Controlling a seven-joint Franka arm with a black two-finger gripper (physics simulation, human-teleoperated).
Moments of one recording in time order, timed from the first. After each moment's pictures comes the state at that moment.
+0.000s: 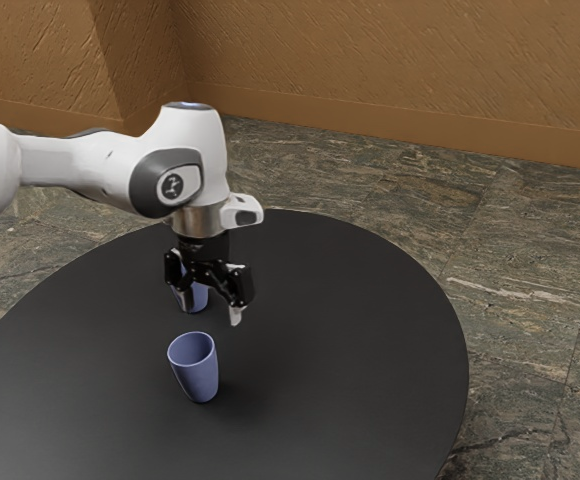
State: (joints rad) arm -0.08 0.05 -0.09 -2.06 -0.06 1.93 -0.18
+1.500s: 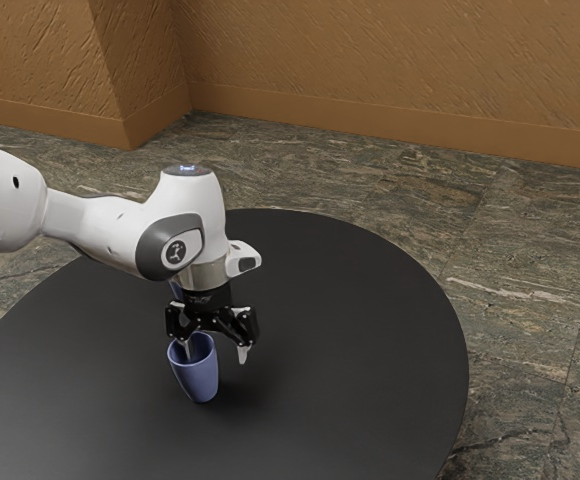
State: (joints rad) arm -0.06 0.12 -0.10 -2.22 -0.07 2.20 -0.41
